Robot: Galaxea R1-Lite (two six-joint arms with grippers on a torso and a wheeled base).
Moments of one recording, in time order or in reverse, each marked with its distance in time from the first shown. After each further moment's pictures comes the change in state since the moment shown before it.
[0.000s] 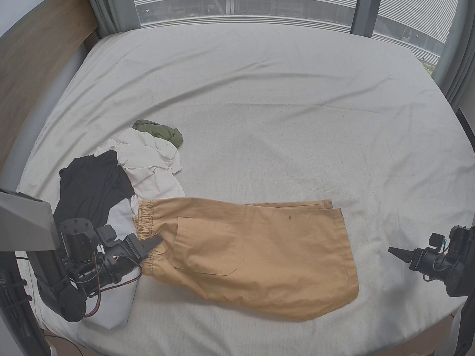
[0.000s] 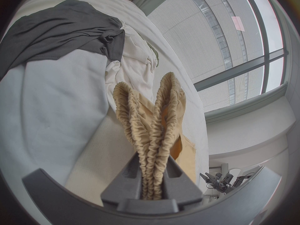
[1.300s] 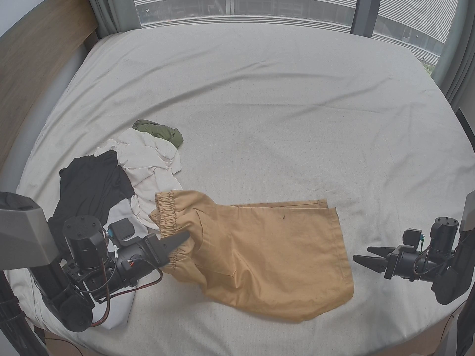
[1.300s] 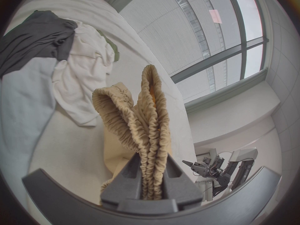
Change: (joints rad) left arm -0.226 -0.112 -0.033 0.000 0.032 0.035; right arm 0.377 -0.137 0.016 0.000 -0.003 0.008
